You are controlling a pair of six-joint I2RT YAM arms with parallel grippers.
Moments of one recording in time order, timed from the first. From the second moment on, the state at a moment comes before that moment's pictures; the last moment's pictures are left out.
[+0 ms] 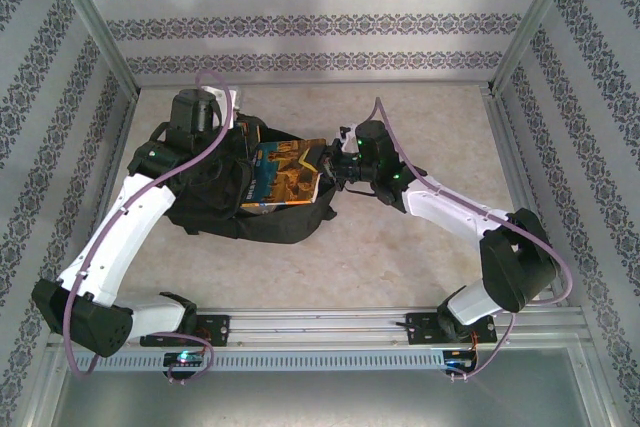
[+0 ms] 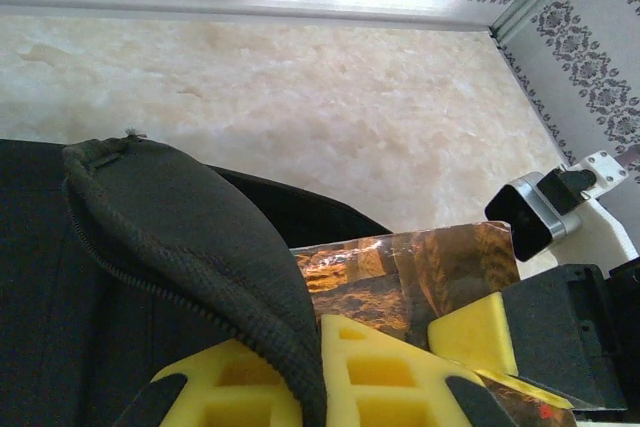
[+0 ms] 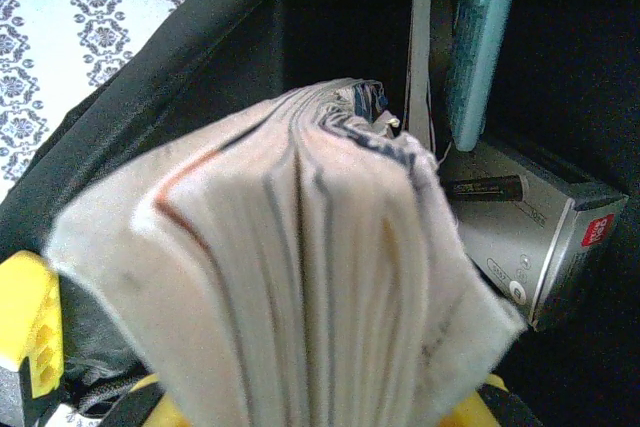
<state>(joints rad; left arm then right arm) -0.33 1.25 1.36 -0.68 0.19 -0.32 0.59 1.51 1.01 0.13 -0.58 1.42</state>
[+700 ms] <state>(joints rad) -0.33 1.27 1.41 -0.70 0.16 -0.31 0.64 1.55 1.14 0.06 -0.55 1.41</state>
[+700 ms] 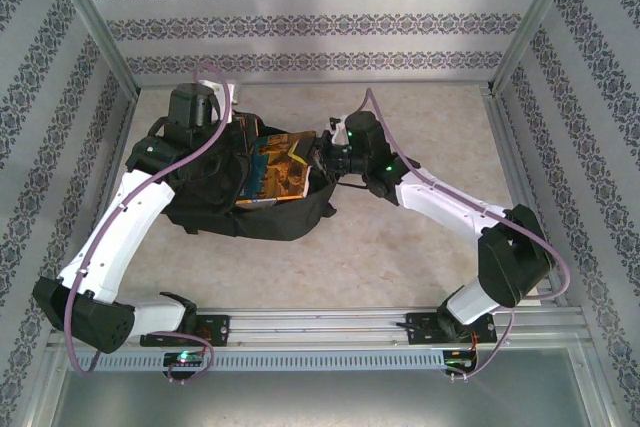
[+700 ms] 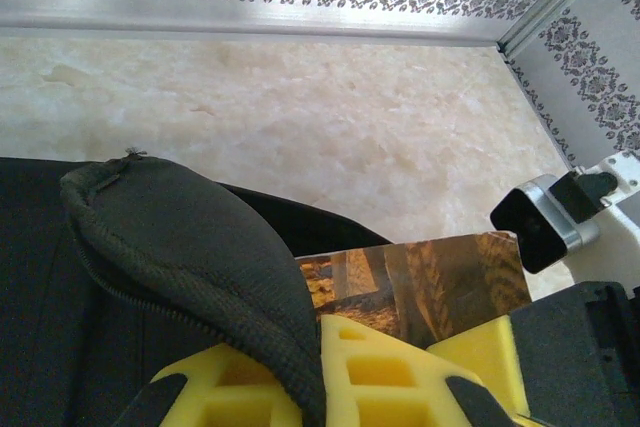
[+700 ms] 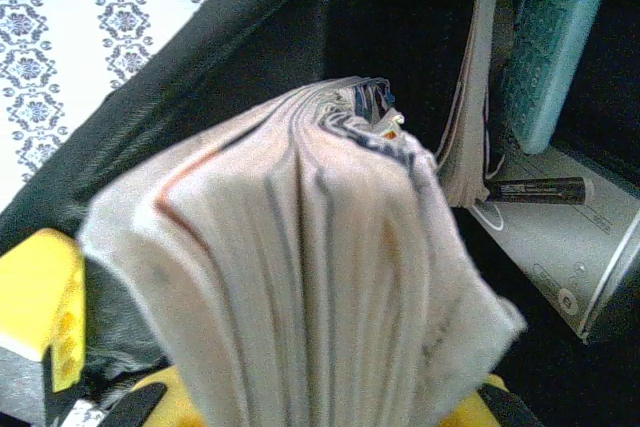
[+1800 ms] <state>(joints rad) -0.12 1.33 1.41 -0.53 0.18 -0.50 0.78 1.85 1.53 -0.11 -0.40 1.07</state>
